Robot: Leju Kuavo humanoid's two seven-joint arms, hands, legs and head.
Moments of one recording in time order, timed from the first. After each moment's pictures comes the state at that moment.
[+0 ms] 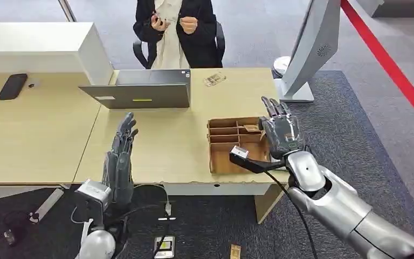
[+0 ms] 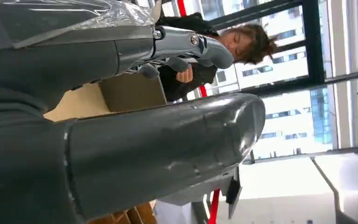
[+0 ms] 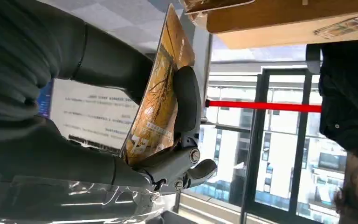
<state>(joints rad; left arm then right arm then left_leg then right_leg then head) -0.12 0.04 -0.78 -1.76 -0.01 0.38 -0.37 -0.73 -0.46 0.96 -1.20 1.15 -0.18 0.45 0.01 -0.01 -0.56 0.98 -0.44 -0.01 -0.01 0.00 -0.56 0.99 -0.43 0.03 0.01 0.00</state>
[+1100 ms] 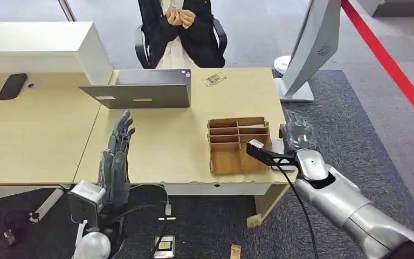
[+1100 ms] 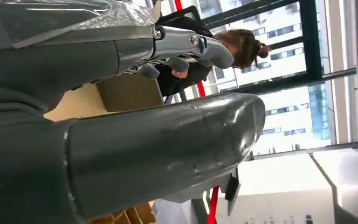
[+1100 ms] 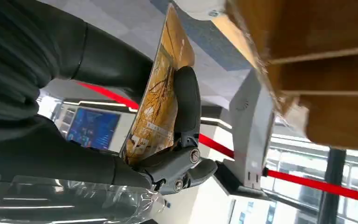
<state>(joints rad) -0.11 0.06 -0.78 -1.80 -0.02 0.35 -0.34 -0.77 -0.44 0.98 -0.91 0.97 -0.10 0.53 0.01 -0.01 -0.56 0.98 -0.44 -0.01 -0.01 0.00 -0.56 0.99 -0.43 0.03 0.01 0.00</state>
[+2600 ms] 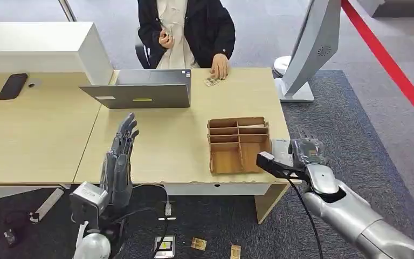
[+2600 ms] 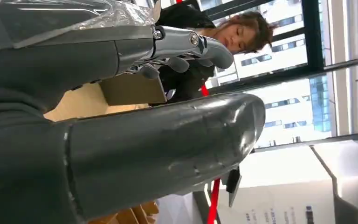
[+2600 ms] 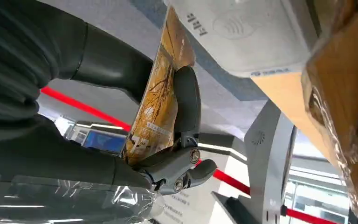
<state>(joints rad) -0.11 0.05 -0.78 -1.80 -0.01 0.32 -0.35 -0.67 -0.51 0.96 -0.98 0.88 -0.08 0.57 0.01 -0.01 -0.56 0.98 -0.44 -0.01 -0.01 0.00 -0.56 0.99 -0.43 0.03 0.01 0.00</state>
